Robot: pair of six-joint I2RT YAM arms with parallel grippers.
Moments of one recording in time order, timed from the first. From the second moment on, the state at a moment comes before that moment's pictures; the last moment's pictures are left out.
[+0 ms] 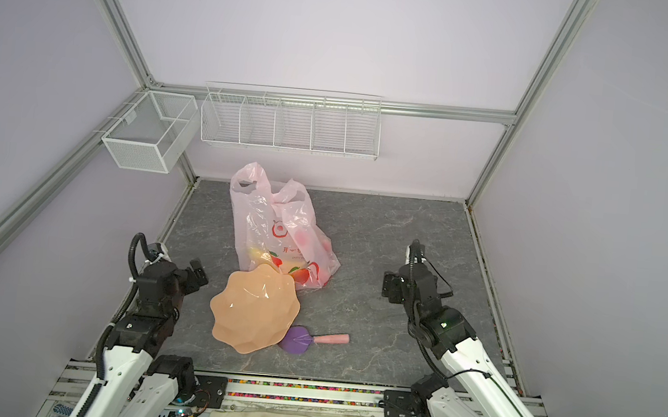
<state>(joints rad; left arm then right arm) -0.08 0.52 0.40 -0.31 -0.36 -0.29 0.44 0.82 0.66 -0.48 0.39 0.26</state>
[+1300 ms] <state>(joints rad) -0.04 1.55 0.29 1.09 -0.10 -0.04 0.10 1.46 0.30 0.80 0.19 -0.04</state>
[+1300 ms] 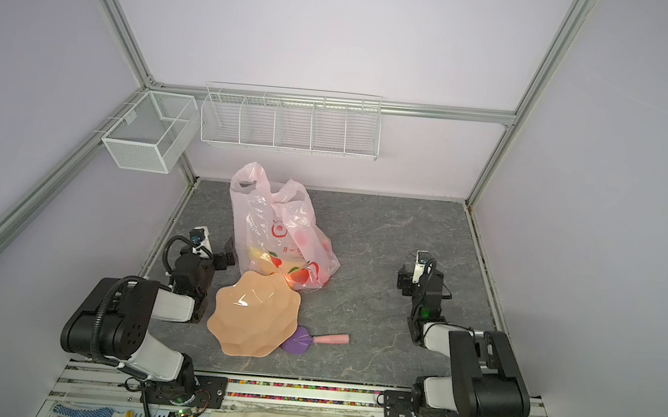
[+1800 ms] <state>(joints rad) -0.03 1.55 0.37 0.92 -0.07 -0.04 0.04 1.55 0.35 0.82 0.23 -0.01</state>
